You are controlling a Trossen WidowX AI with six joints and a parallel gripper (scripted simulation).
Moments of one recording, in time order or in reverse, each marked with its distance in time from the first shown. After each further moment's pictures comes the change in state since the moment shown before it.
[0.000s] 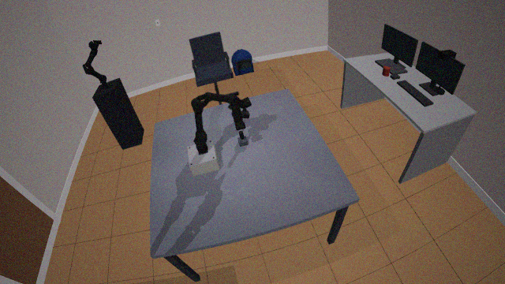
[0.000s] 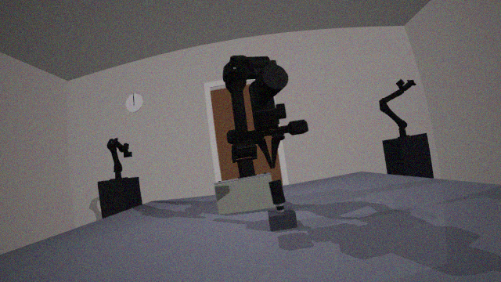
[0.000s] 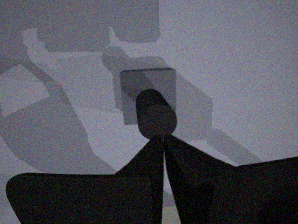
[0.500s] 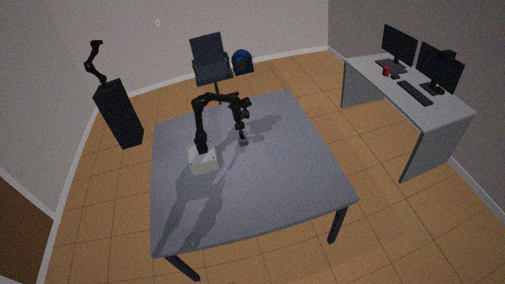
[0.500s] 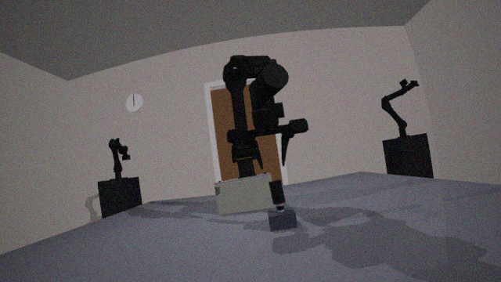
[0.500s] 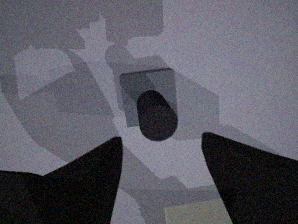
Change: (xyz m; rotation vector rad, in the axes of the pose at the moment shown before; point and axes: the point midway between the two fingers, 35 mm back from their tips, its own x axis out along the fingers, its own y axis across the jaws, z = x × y) arm -0.002 0.001 0.001 0.074 -0.003 0.001
